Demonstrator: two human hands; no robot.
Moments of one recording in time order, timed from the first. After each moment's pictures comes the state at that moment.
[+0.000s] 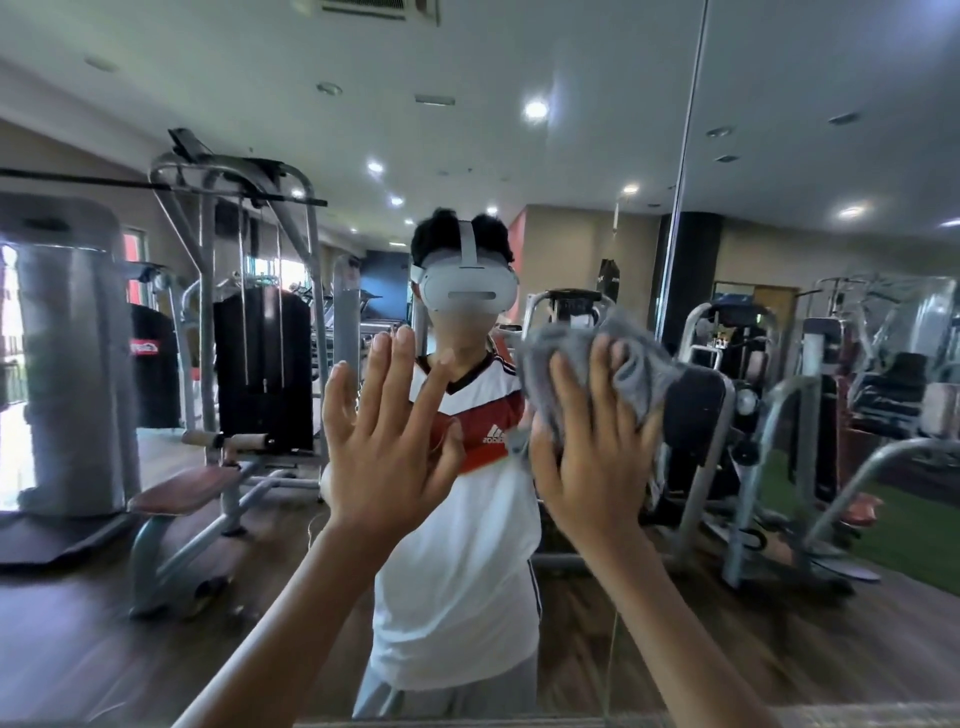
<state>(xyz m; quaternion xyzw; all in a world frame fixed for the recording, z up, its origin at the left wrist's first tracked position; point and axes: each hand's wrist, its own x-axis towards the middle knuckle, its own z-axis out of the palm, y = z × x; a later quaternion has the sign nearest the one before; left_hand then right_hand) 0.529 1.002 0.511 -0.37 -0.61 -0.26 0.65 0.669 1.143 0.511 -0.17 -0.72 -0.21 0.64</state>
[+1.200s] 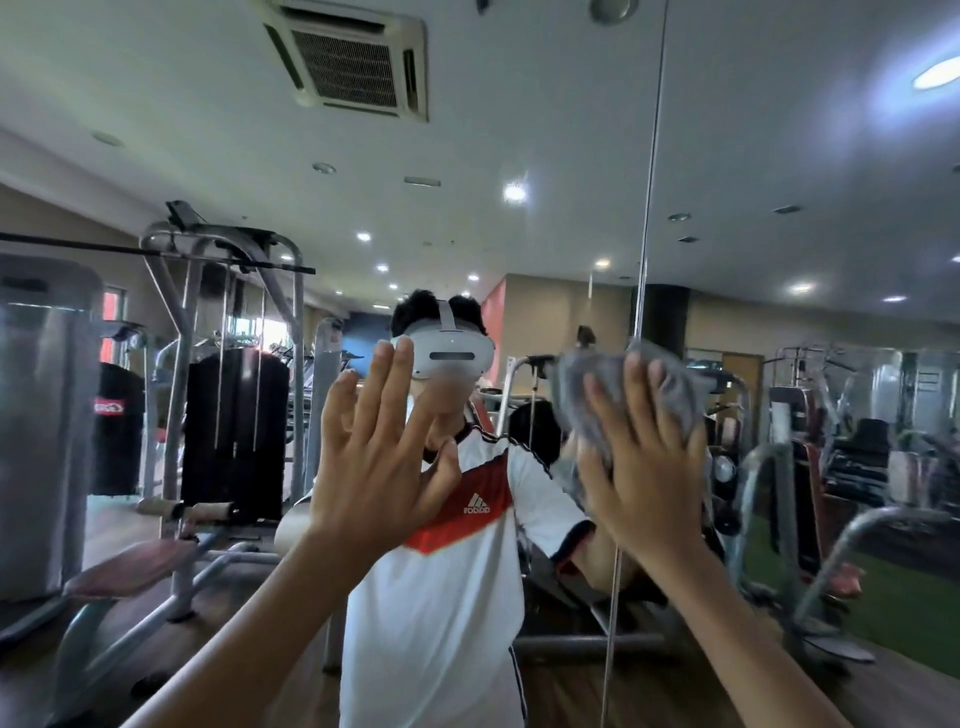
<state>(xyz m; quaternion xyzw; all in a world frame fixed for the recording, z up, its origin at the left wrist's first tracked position) 0.532 1.003 0.574 -0.38 -0.60 -0.22 0.67 0.713 1.188 0.580 -0.16 -0.73 -0.27 0.61</state>
